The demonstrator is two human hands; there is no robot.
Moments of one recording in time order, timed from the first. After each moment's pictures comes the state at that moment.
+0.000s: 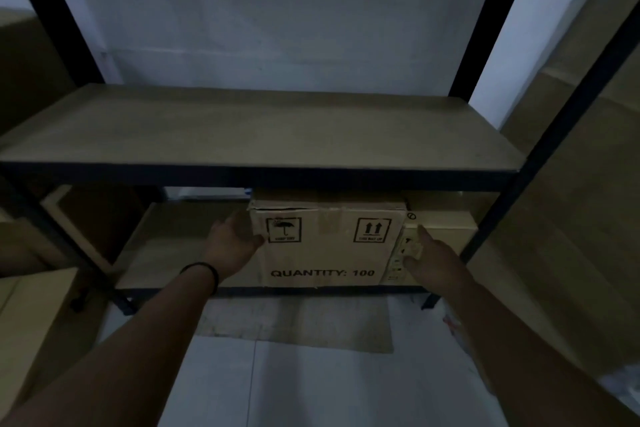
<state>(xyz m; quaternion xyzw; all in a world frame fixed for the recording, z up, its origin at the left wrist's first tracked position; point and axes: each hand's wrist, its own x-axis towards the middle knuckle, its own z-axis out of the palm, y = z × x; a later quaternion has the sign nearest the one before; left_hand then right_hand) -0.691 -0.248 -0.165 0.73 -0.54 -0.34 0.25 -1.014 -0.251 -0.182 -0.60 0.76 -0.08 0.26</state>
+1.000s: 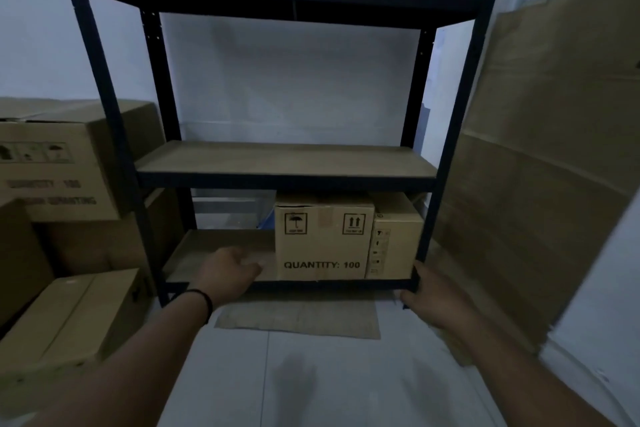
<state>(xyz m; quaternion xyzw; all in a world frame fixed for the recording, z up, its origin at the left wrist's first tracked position) -0.684 0.031 -0.101 0.74 -0.55 -0.27 0.26 -1.026 0.021 -0.153 -0.64 0.72 -0.13 0.23</state>
